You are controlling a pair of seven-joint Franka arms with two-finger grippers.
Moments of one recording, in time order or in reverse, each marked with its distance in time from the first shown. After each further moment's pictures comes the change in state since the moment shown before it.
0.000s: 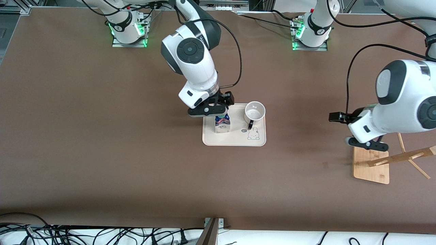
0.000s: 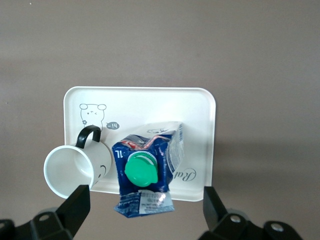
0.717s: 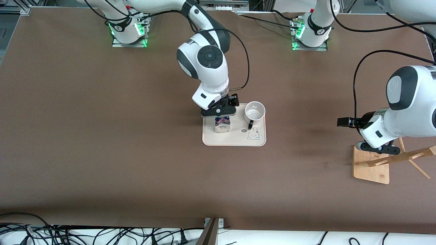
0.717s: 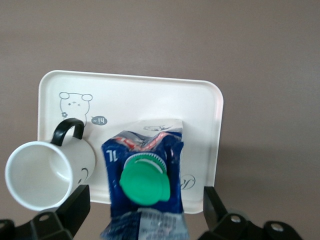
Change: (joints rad) left arm 0.037 0.023 -0.004 0.001 -0.004 0.014 -0.001; right arm 0.045 0.081 -0.004 -0.008 -0.073 0.054 0.014
